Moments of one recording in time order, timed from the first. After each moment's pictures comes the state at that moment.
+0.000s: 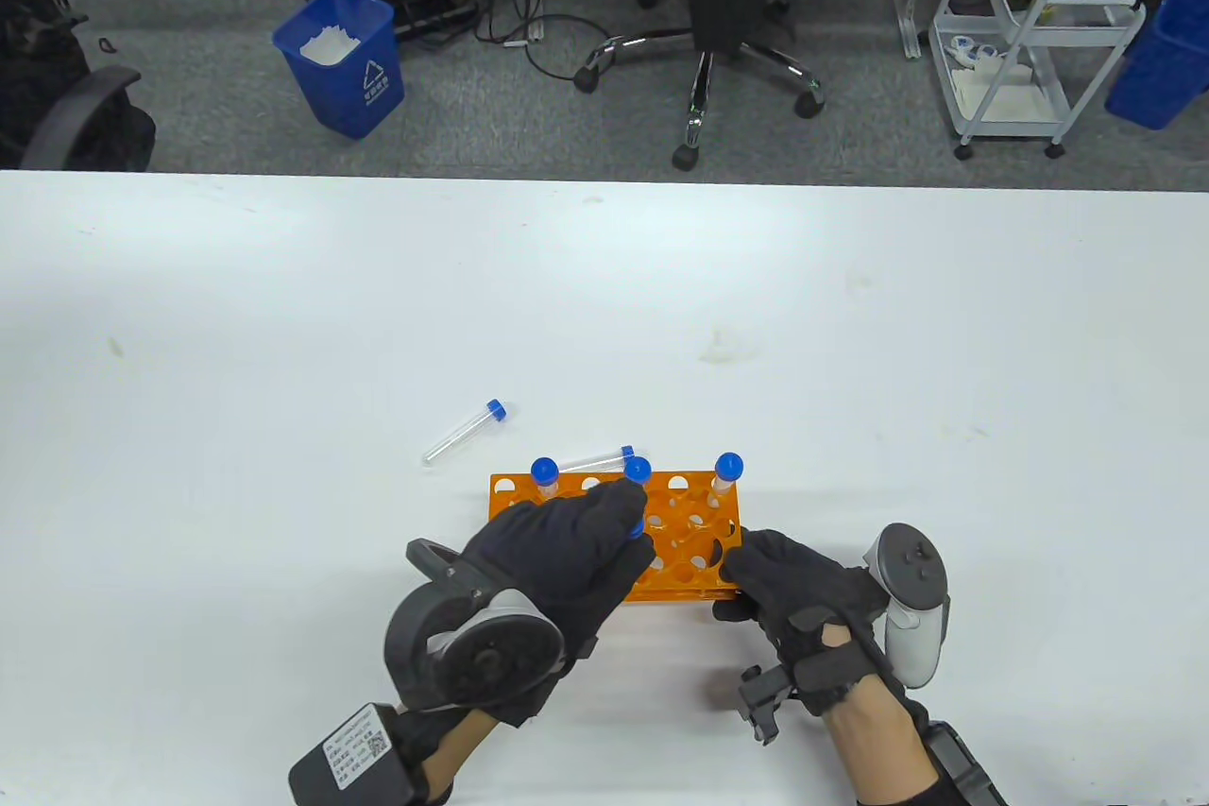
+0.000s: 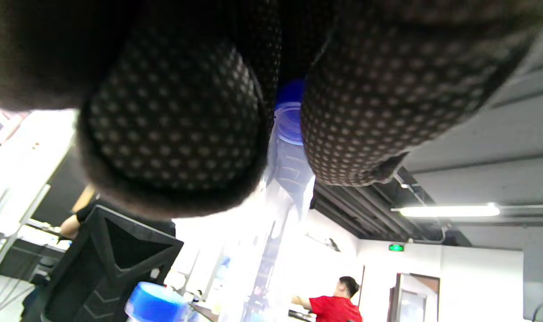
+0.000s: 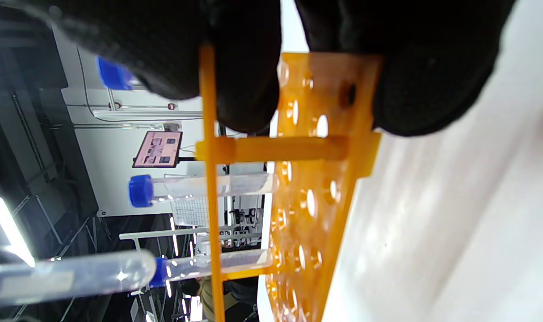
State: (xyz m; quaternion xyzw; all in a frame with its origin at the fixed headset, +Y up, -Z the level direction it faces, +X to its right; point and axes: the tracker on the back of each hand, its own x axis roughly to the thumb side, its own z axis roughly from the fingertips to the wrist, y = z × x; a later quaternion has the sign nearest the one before) left_hand -0.088 -0.574 -0.136 0.27 -0.25 0.24 0.90; right_hand 0.173 -0.740 -0.173 -0.02 0.15 0.69 0.71
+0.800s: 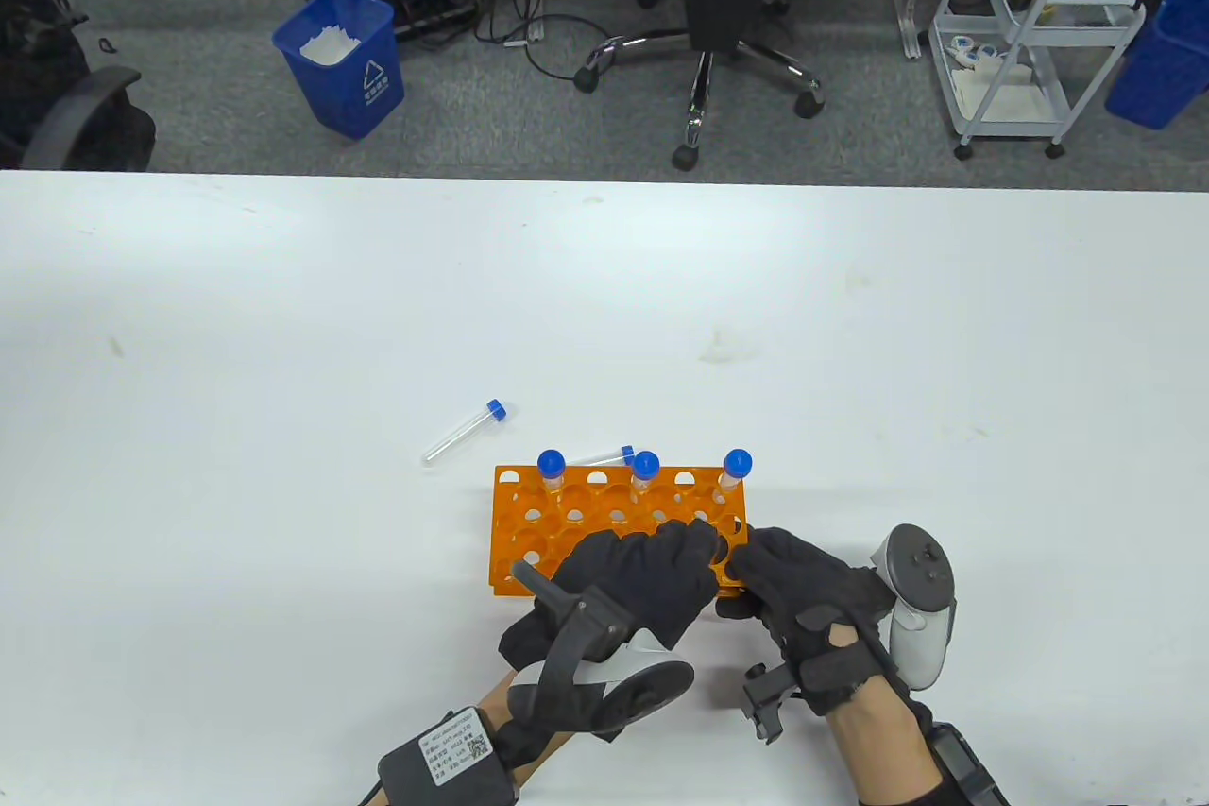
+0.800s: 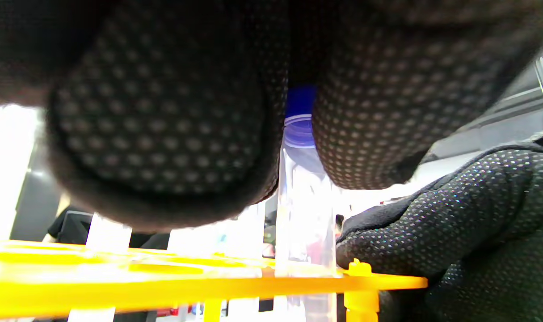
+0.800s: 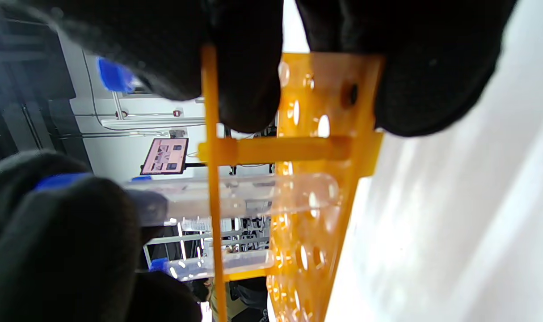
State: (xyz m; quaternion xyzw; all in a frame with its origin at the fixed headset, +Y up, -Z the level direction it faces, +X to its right) left_hand -0.031 -0.617 -0.130 0.27 -0.30 0.10 0.91; right_hand 0.176 -0.738 -0.173 -0.02 0.14 0.68 0.72
